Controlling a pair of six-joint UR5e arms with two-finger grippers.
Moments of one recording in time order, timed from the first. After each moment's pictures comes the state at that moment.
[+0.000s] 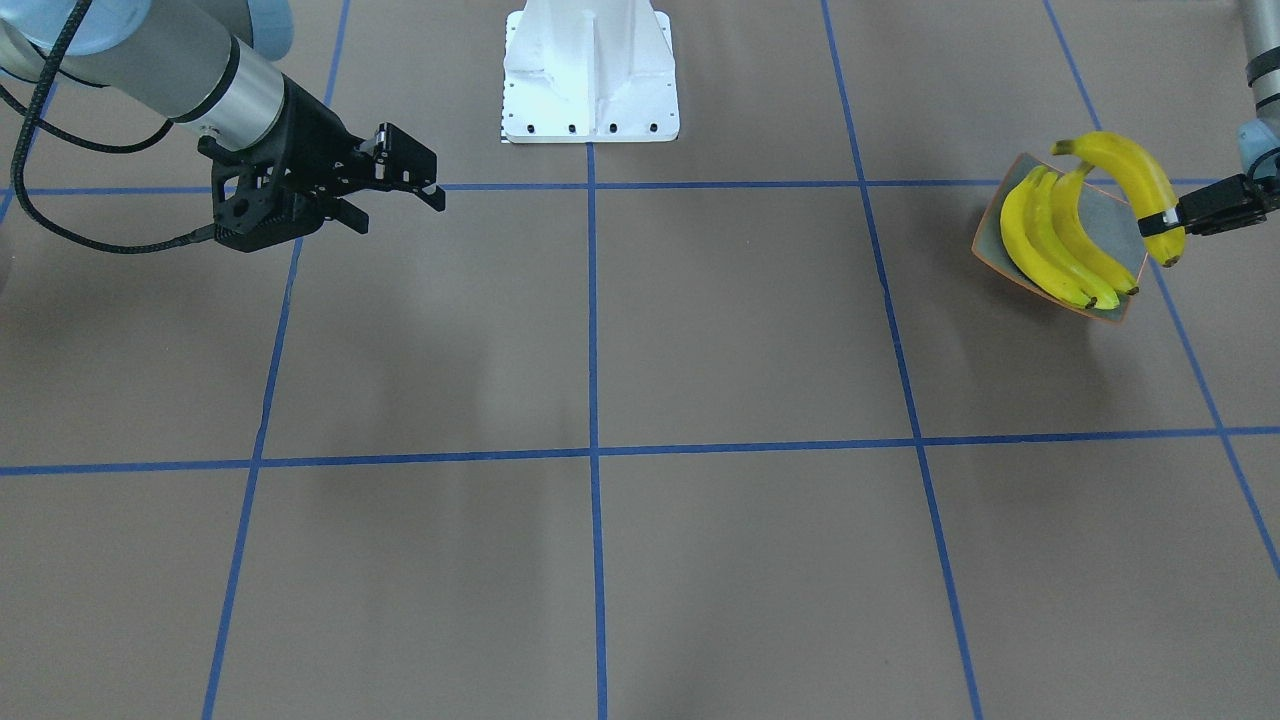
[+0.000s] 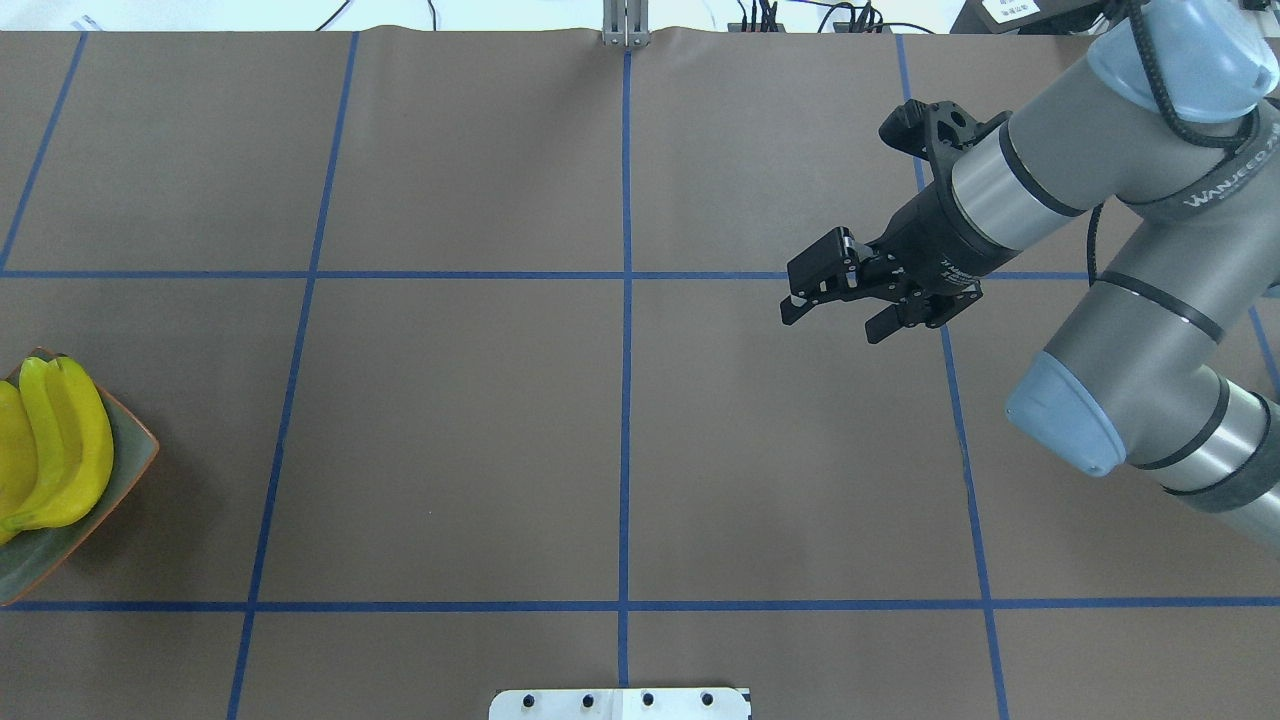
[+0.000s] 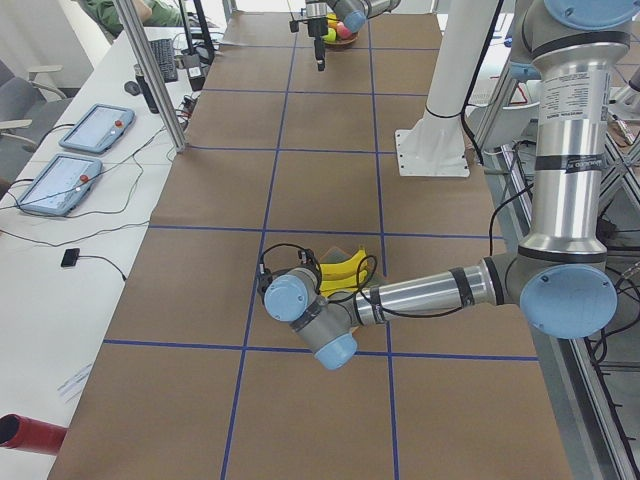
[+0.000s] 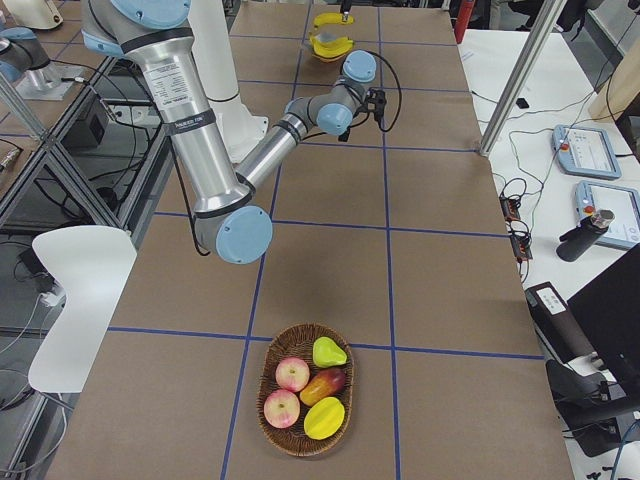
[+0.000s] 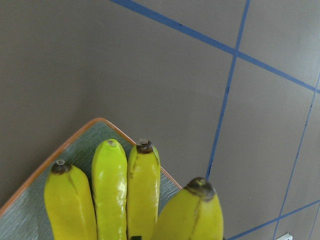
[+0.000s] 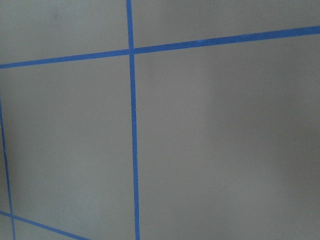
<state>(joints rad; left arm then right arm) -1.38 -1.53 -1.29 -2.71 -3.01 -1.02 0.83 -1.17 1.95 -1.36 2.42 1.18</state>
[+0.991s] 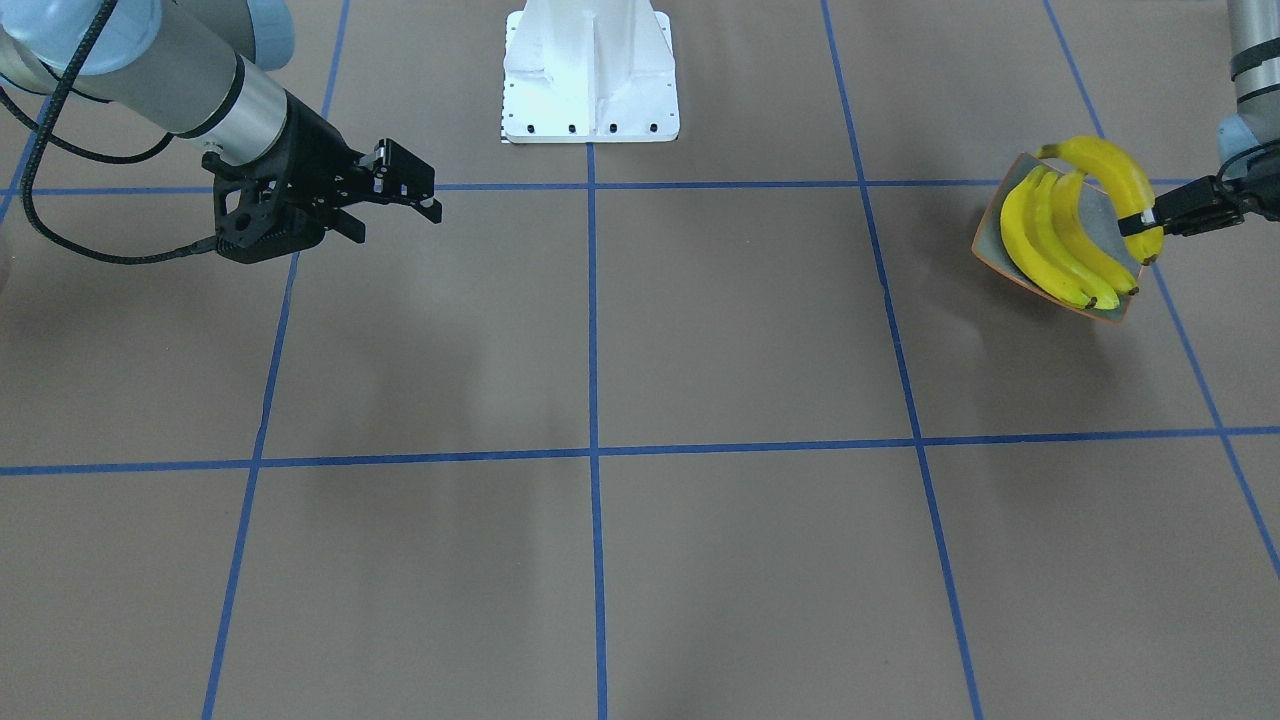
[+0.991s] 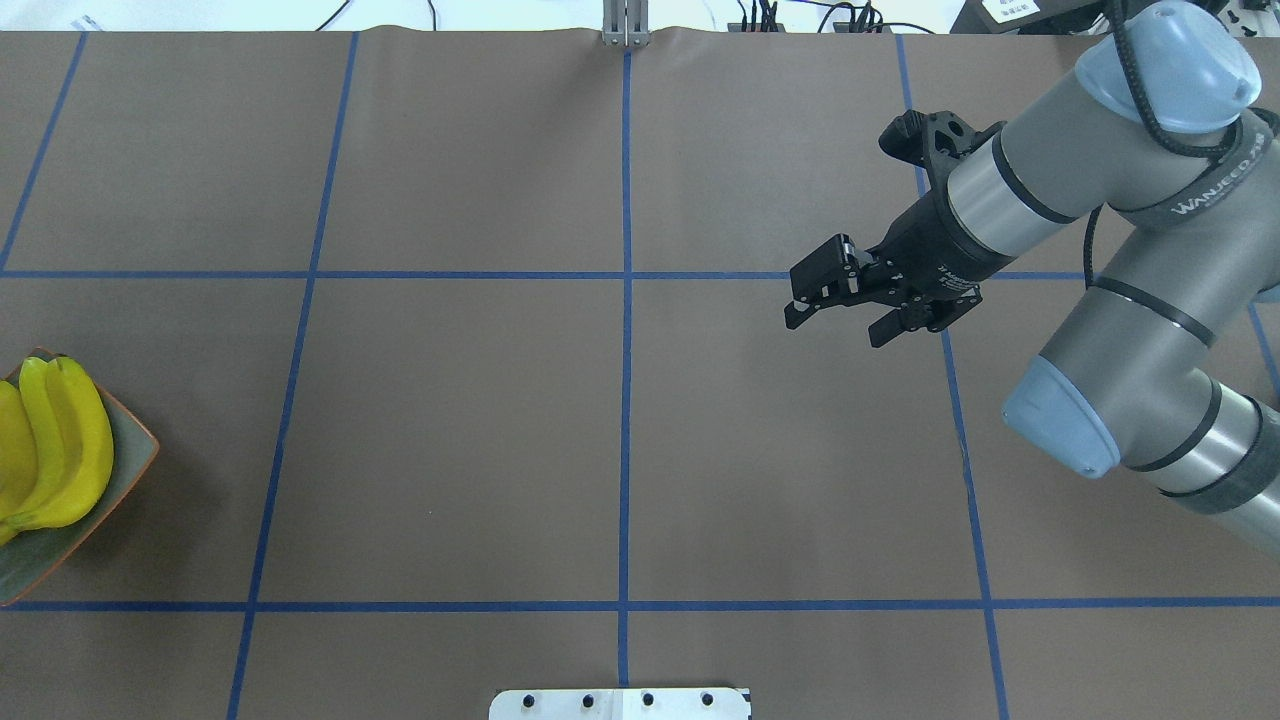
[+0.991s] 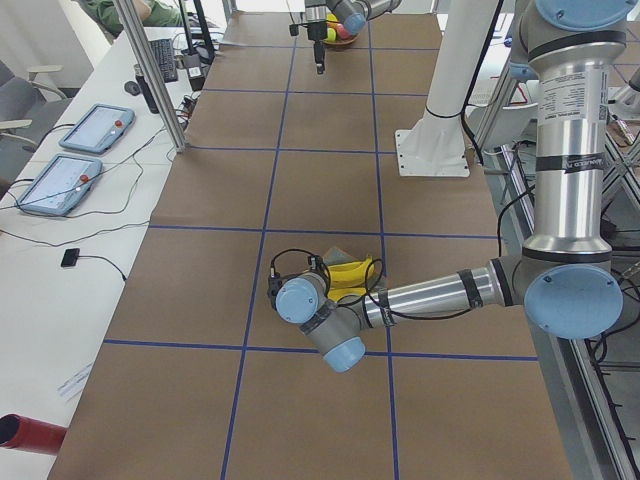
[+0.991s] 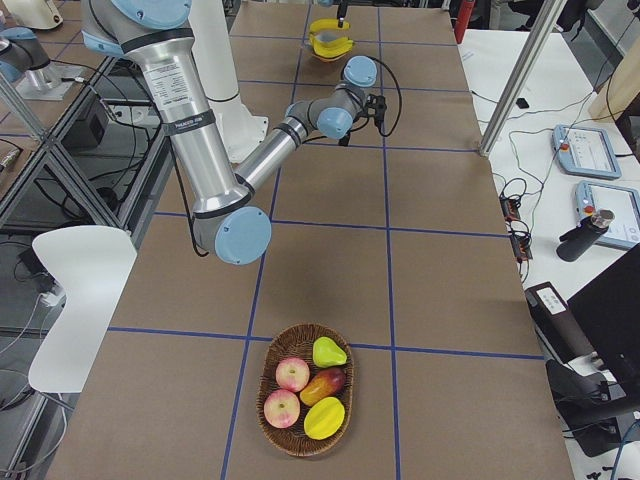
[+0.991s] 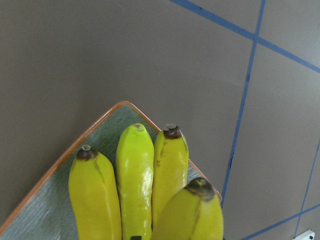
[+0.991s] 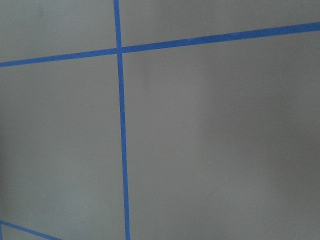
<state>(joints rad) -1.31 -1.51 -1.29 -2.74 -2.95 -1.00 0.83 -1.18 1.93 -1.36 2.41 1.17</state>
